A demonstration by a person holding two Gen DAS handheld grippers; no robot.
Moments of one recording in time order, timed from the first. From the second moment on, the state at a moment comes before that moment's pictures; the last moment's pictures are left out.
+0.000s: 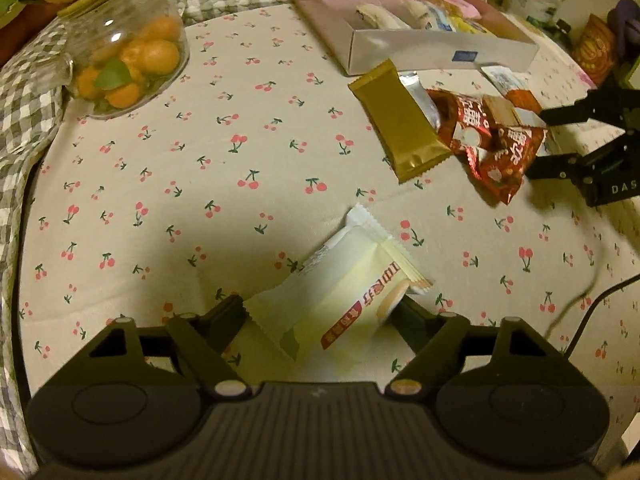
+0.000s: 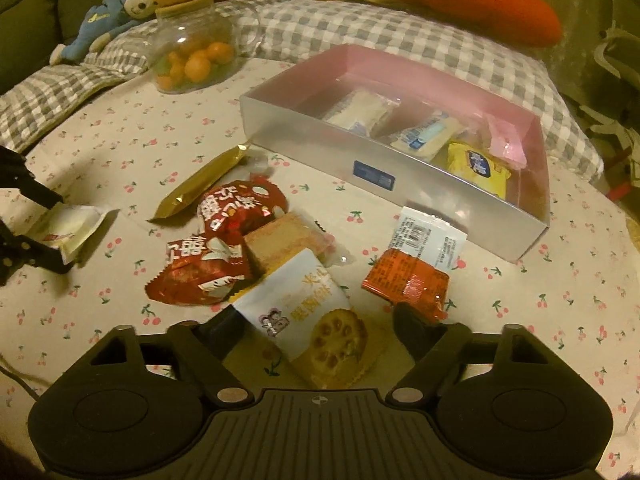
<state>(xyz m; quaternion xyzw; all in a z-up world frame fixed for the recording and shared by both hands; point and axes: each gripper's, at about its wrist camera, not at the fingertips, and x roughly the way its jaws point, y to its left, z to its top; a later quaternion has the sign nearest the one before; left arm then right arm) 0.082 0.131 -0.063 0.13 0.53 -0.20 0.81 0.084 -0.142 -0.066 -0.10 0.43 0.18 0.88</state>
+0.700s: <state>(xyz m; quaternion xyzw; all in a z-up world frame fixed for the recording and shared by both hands) 0.083 0.130 -0.060 0.09 0.53 -0.19 0.82 0.079 -0.135 -0.055 -0.09 0.45 0.20 0.87</state>
